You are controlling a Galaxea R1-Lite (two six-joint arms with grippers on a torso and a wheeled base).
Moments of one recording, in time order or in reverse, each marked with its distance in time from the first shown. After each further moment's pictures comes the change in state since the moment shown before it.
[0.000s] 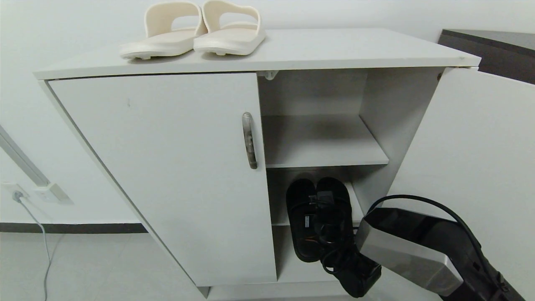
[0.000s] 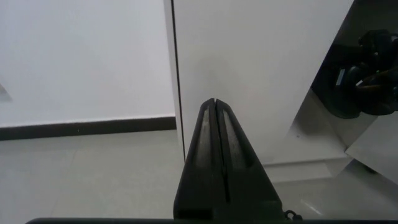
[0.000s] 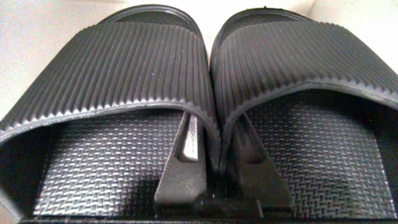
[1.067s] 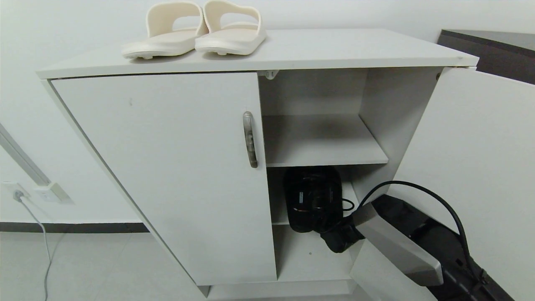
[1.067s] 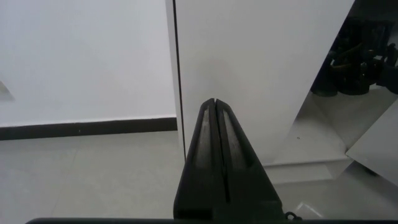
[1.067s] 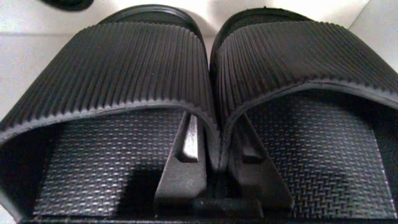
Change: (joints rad) left arm 0.000 0.000 0.000 0.000 0.011 -0.003; right arm -0.085 0.113 -0.546 0.477 0.057 0.047
